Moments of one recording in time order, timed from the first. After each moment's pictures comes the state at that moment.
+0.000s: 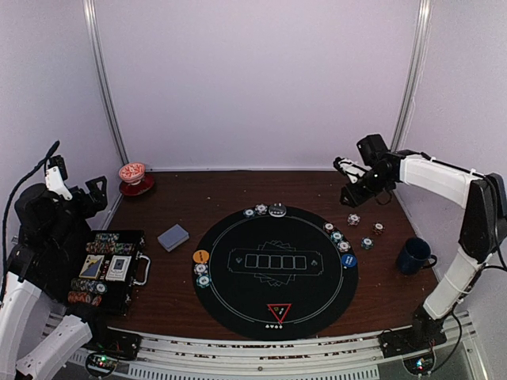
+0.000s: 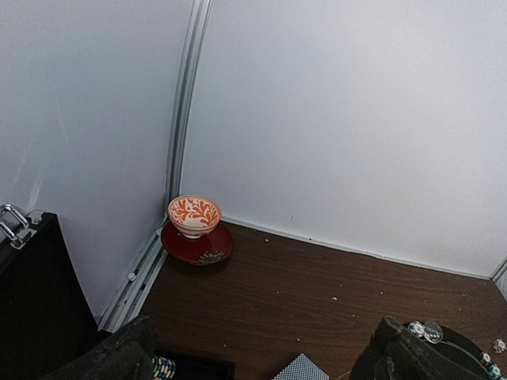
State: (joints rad) left arm -0.13 0.47 0.67 -0.28 -0.18 -0.29; right arm 0.28 1.65 1.32 -0.65 -0.04 -0.26
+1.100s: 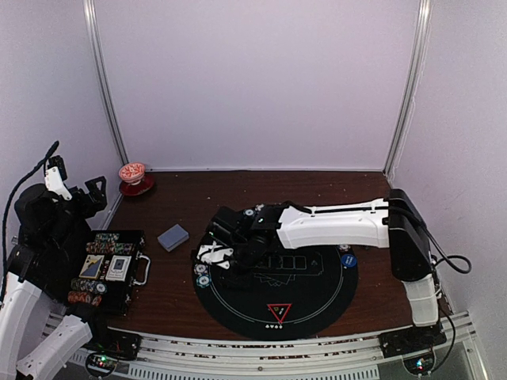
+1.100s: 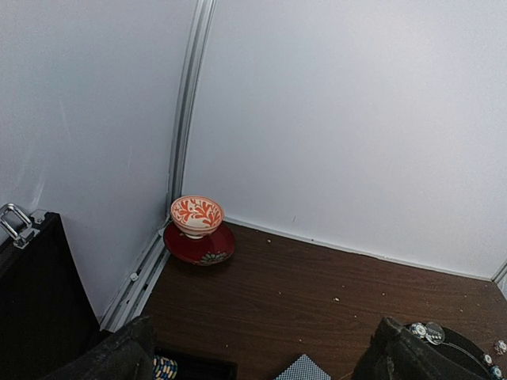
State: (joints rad) left arm -0.12 0.47 0.67 -0.28 -0.18 -0.29; right arm 1.16 2.14 1.77 -0.75 -0.05 -0.22
